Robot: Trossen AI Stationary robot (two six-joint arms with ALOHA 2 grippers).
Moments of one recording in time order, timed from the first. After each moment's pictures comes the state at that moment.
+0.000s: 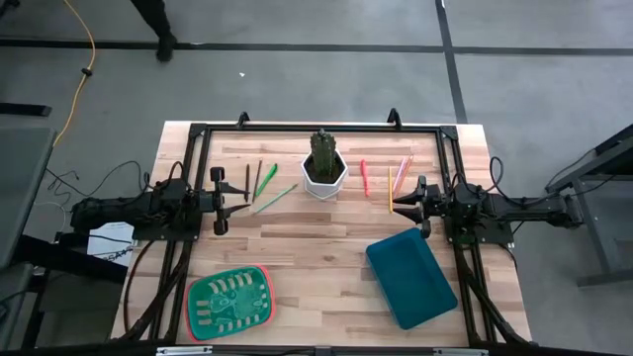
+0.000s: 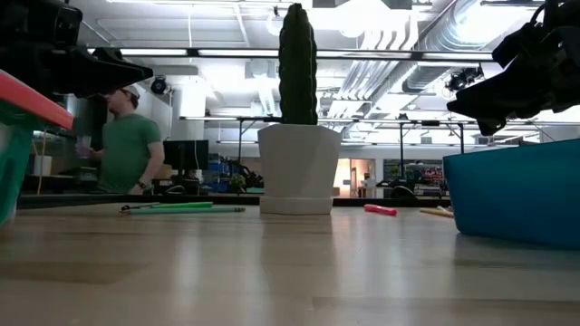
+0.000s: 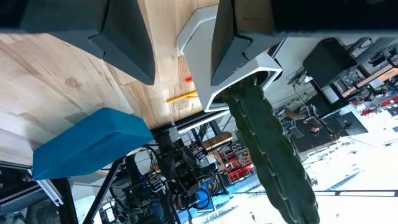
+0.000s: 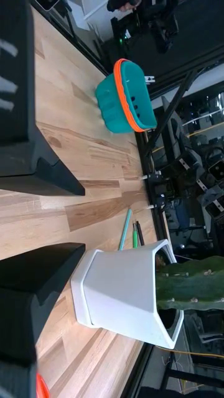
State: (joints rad) left arm 0.20 0.01 0.01 0.01 0.01 0.45; right arm -0.03 0.14 0.01 0.01 0.01 0.18
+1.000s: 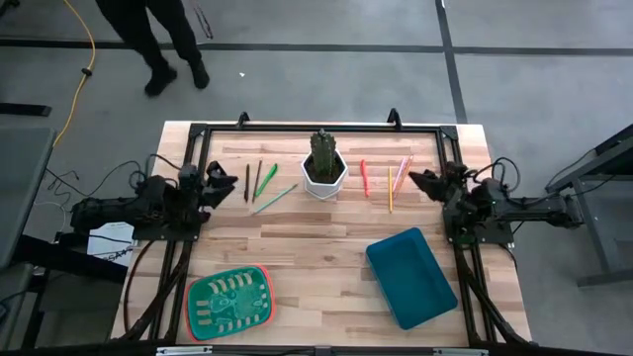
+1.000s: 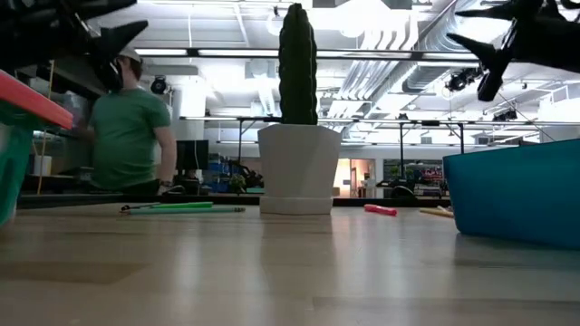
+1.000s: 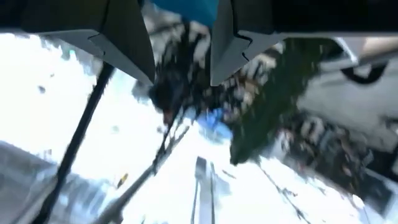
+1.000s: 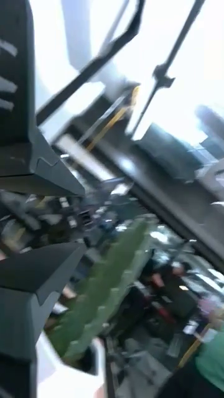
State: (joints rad) left arm 0.20 0.01 0.01 0.41 -0.06 -0.45; right arm -0.03 0.14 0.01 0.58 0.24 0.83
